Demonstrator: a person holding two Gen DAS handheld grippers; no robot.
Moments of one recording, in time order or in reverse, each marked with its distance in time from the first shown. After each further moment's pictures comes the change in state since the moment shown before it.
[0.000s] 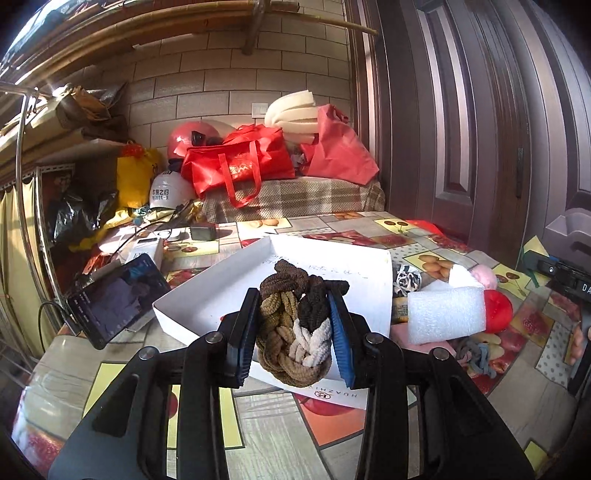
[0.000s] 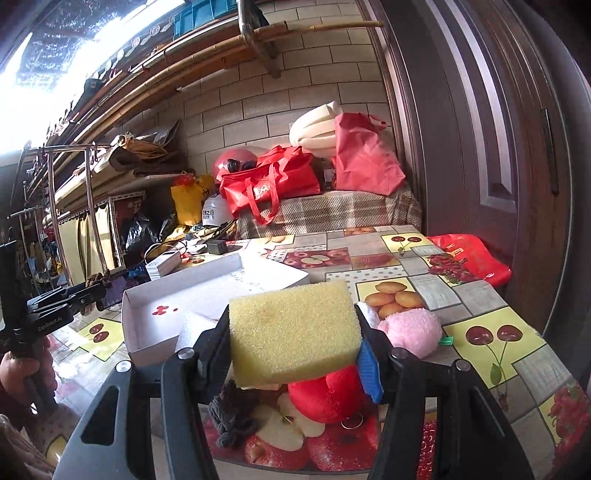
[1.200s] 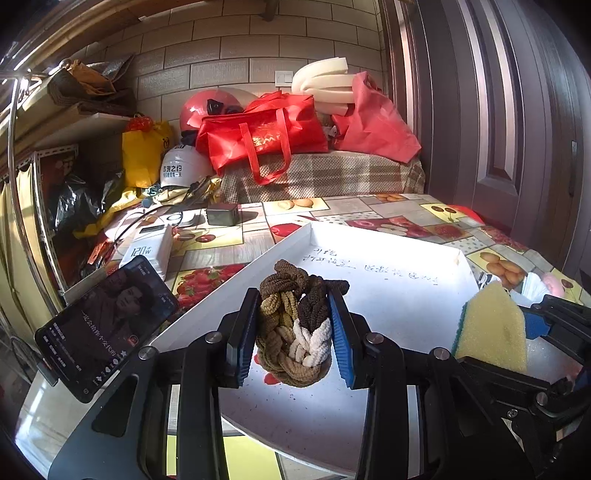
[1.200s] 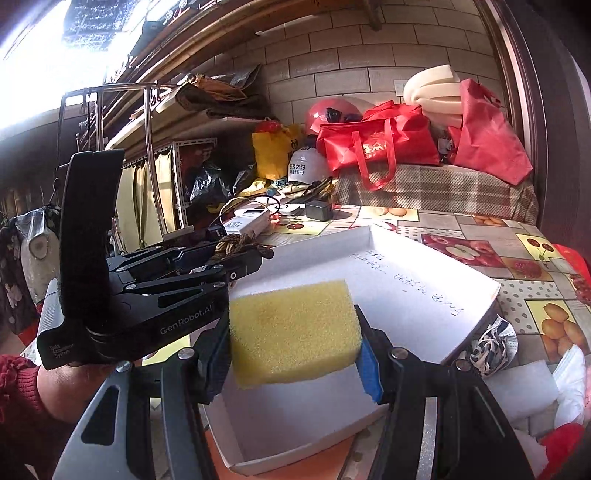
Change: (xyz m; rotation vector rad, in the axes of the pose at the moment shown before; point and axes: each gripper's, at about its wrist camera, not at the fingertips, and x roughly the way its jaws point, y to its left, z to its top) left arm 0.106 0.046 0.017 -0.009 0.112 0.071; right arm 0.139 0.146 0.000 -0.125 0.167 0.252
